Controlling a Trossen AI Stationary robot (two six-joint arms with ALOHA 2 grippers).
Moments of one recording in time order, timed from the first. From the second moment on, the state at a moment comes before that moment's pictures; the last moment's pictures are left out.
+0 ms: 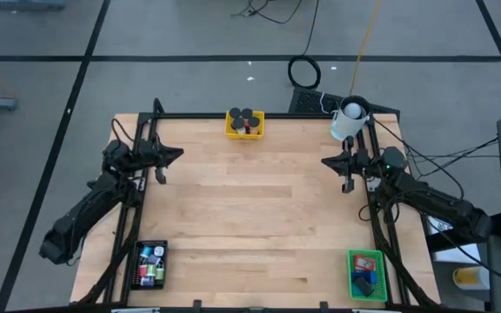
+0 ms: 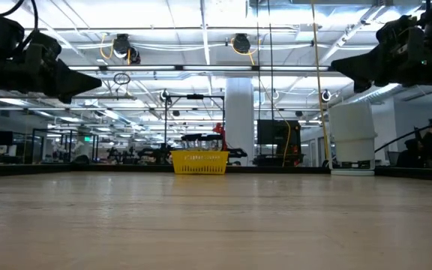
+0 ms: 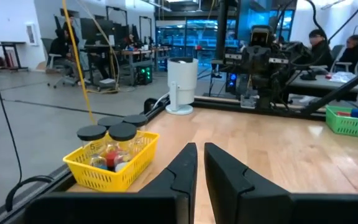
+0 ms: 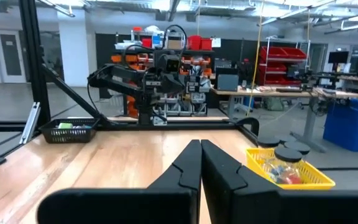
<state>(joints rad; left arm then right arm) 1.02 0.20 0.01 0.21 0.79 -0.01 -0.64 0.31 0.01 0.46 -0.55 0.03</state>
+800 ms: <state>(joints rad) 0.74 0.01 0.01 0.24 0.36 -0.14 -0.64 0.28 0.01 0.47 -0.50 0.01</state>
